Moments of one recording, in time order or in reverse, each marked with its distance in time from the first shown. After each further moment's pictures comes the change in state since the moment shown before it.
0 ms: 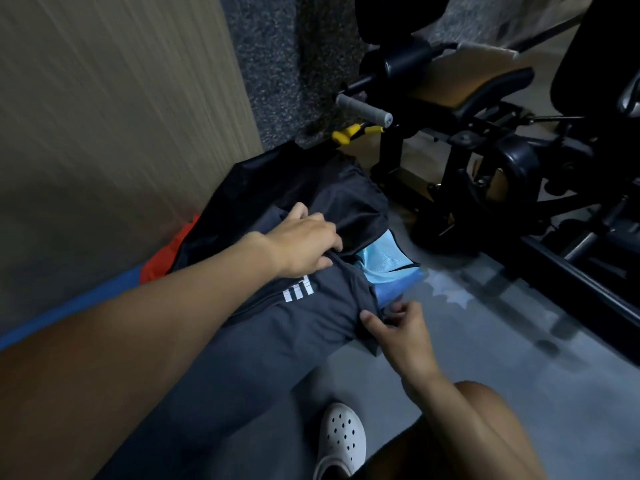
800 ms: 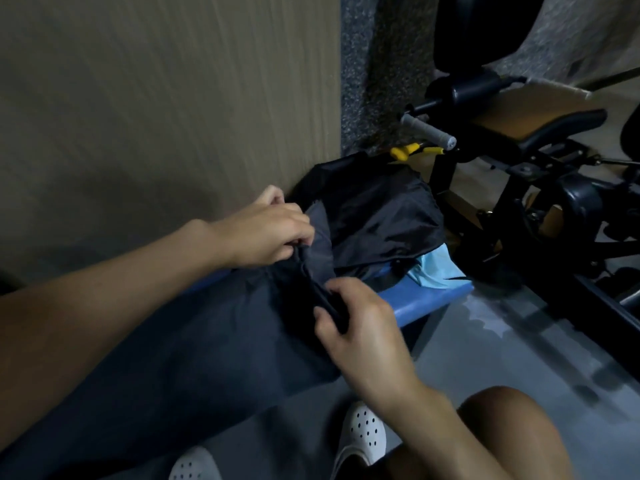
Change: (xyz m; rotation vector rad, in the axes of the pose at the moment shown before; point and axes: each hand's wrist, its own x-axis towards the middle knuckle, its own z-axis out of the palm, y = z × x) left_hand -0.168 -0.057 -0.035 0.036 0.235 0.028; right_hand -0.128 -0.091 0.064 -0.381 -0.267 -0.901
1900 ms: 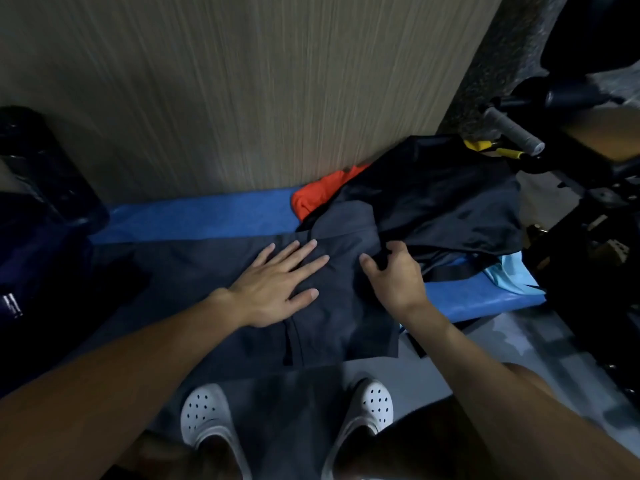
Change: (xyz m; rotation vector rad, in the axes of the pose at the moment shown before) left_hand -0.159 0.033 0.151 -0.308 -0.163 -0.545; right_hand 0.055 0.030 0.104 -0.172 -0.197 0.482
